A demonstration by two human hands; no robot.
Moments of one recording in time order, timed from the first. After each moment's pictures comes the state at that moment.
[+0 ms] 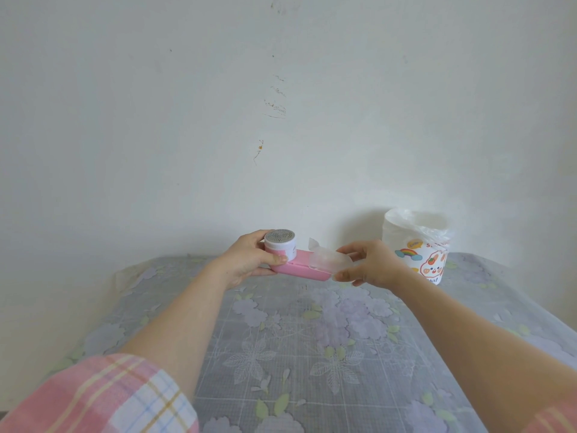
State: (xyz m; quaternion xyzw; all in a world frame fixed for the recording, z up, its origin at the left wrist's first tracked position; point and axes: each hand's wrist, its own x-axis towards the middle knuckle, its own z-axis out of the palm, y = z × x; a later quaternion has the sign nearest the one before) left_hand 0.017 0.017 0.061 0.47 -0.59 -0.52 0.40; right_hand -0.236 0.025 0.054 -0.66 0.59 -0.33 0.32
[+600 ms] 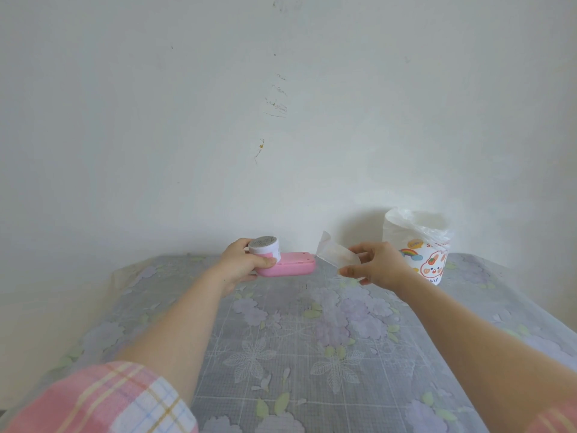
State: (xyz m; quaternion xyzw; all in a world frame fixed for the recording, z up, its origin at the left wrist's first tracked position) left_hand 0.030 0.010 0.041 0.55 -0.53 -0.47 0.44; right_hand -0.241 0.027 0.047 -0.63 0.60 -0.37 0.34
